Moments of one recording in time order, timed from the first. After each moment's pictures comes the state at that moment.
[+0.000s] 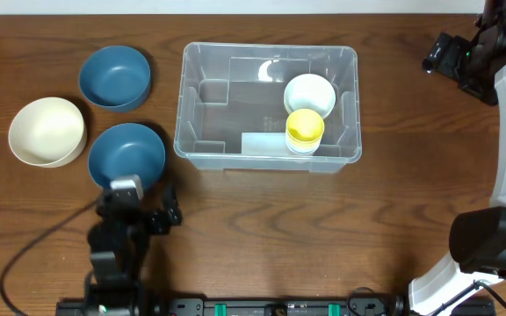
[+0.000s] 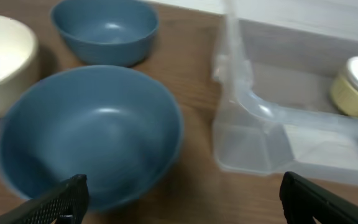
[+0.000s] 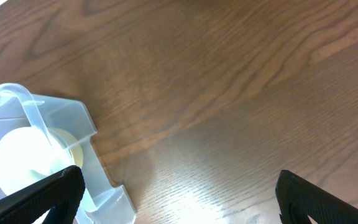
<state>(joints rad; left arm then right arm) 0.04 0.34 0.25 -0.35 0.07 -0.17 -0.15 1.86 2.00 -1.29 0.04 0.40</state>
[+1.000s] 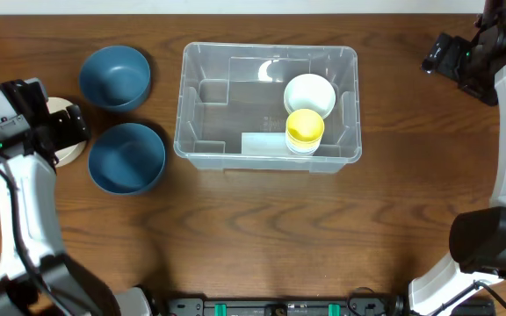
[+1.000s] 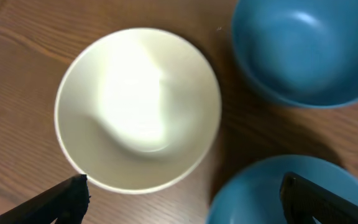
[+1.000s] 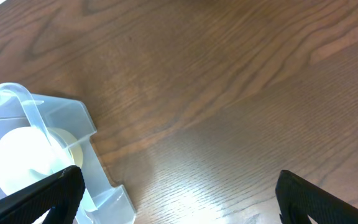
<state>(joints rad) 0.48 1.52 1.16 -0.55 0.02 0.09 -0.15 1.86 2.00 -1.30 0.04 0.40</state>
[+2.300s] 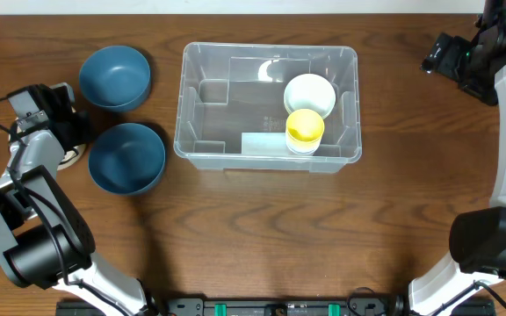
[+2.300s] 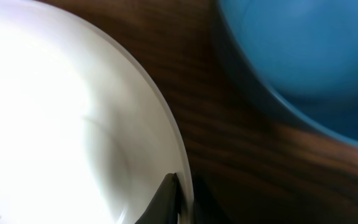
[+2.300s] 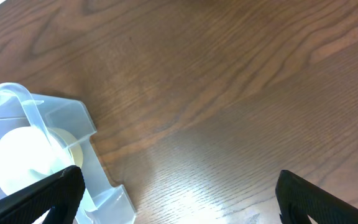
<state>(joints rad) 0.48 1.89 1.16 -0.28 0.20 0.12 -0.15 1.86 2.00 -1.30 0.04 0.40</state>
